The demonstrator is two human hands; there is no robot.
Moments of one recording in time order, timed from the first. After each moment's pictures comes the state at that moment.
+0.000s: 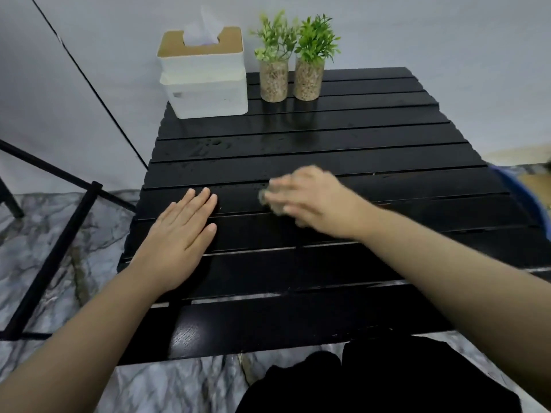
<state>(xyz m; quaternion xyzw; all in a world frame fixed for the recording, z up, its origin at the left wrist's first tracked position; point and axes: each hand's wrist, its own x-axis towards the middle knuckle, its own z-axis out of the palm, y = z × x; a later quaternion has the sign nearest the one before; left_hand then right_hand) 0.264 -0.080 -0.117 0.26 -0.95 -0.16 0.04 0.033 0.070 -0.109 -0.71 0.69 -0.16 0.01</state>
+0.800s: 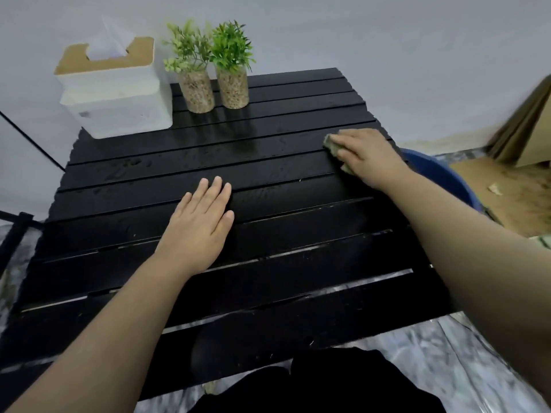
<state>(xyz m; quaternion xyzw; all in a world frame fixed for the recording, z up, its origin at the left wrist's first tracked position) 0.134 -0.016 -0.123 0.22 -0.97 -0.13 0.02 -0.141 0.163 -0.102 -0.48 0.86 -0.18 -0.04</state>
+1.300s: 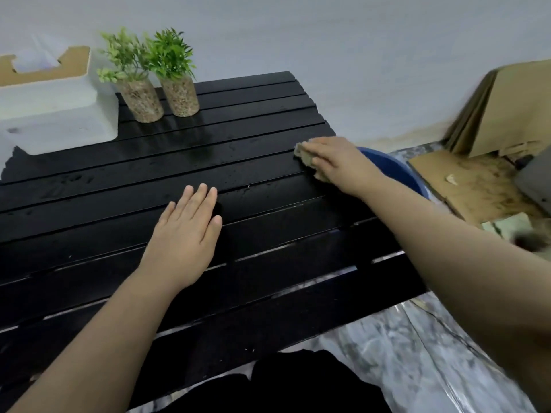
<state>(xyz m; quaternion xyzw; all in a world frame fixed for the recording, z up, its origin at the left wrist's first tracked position) 0.101 0.038 -0.111 0.21 -0.97 -0.15 0.03 -0.145 0.211 -0.100 -0.49 0.85 -0.22 0.00</state>
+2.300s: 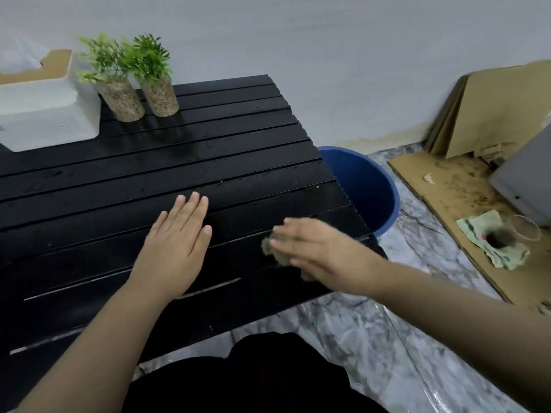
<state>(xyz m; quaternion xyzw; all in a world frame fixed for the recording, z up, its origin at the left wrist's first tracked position) 0.115 0.086 -0.106 0.20 -0.97 -0.16 0.05 -0.023 0.312 -0.105 -0.64 0.74 -0.19 0.05</state>
